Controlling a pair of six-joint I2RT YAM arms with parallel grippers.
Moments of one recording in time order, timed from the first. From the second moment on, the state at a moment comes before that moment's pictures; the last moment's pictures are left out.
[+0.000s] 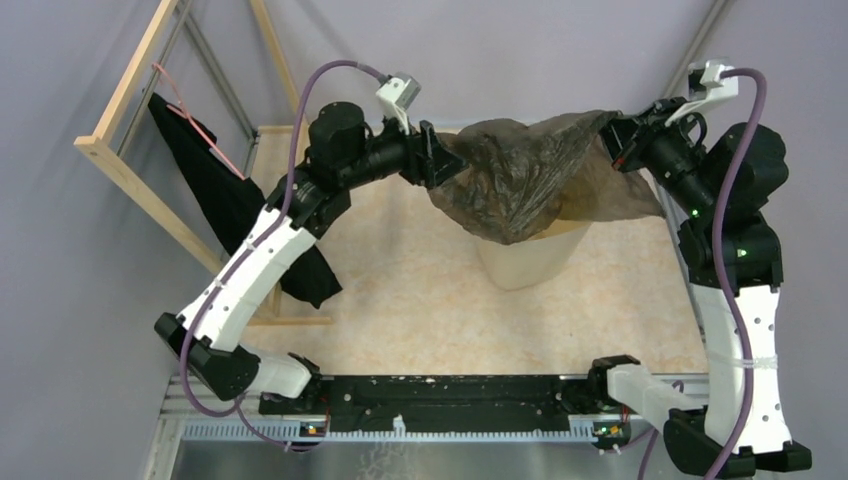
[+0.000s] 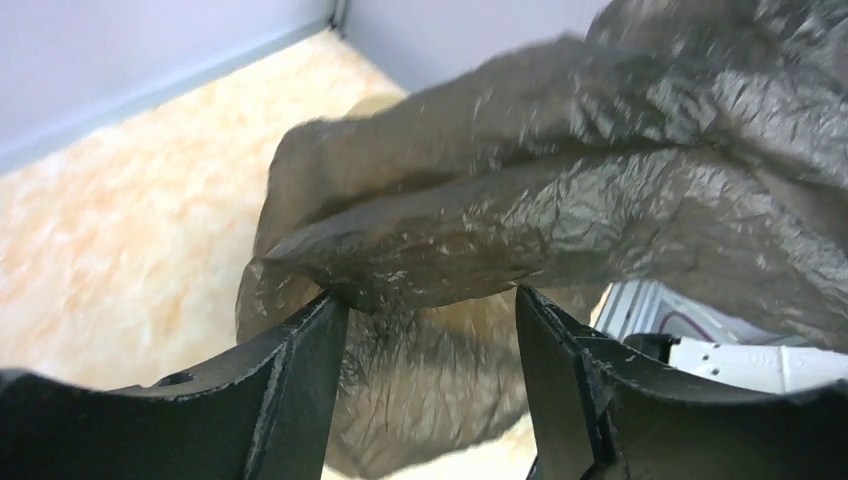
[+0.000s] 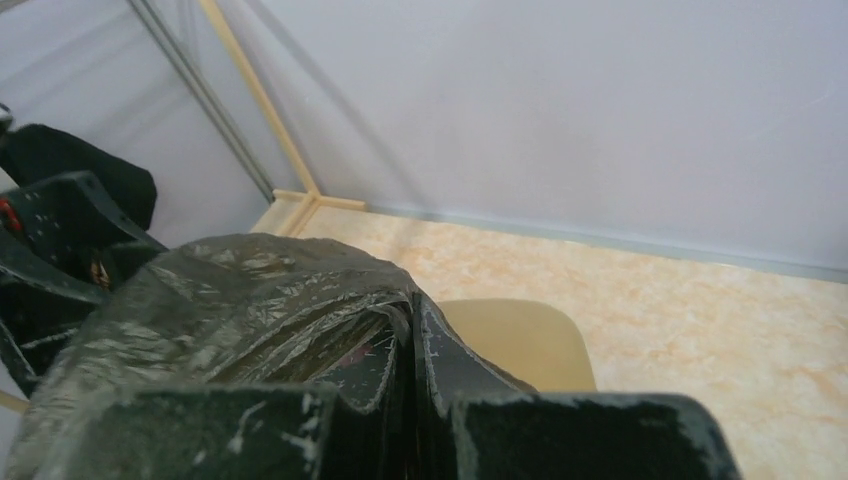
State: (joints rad) left arm -0.62 1.37 1.63 -0.42 0.38 -0.31; right arm 0.11 1.01 1.60 -0.52 -0.31 0.26
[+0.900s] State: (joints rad) left arm -0.86 2.03 1.99 -0.35 0.32 -0.42; right arm 0.11 1.03 1.34 -0.25 -0.42 0.40
